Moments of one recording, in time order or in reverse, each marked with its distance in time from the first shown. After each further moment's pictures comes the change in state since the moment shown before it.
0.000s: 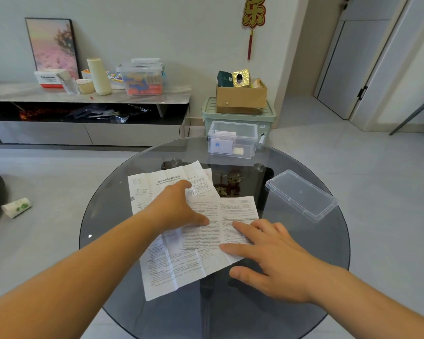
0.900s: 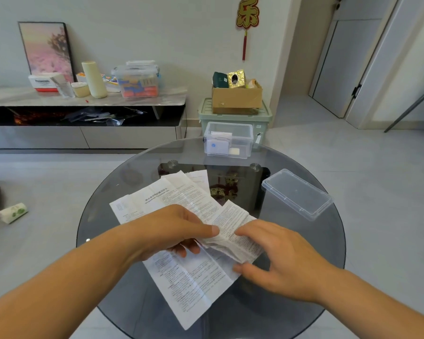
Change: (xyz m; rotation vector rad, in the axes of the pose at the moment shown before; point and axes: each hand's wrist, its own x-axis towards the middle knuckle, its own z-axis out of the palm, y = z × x) left_hand -0.044 0.003 -0.010 -0.369 -0.464 0.031; right_hand -0.012 0.002 0.000 0.182 0.291 0.012
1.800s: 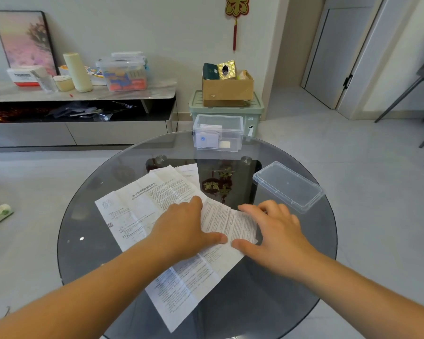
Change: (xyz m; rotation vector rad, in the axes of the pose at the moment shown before) left_hand 0.052 -0.011 0.046 0.734 0.459 0.100; right_hand 0.017 0.023 0.014 0.007 0.069 0.327
